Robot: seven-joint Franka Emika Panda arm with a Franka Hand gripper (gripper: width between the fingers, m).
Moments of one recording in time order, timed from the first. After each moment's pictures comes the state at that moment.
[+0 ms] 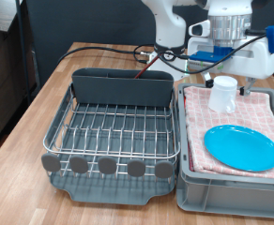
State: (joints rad) arm 0.25 -0.02 -0.03 -2.45 0.12 2.69 1.65
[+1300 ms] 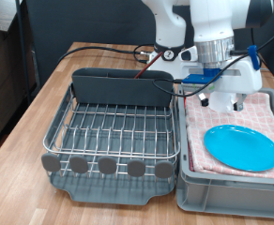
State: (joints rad) arm 0.25 0.06 0.01 -2.52 0.56 2.86 1.24
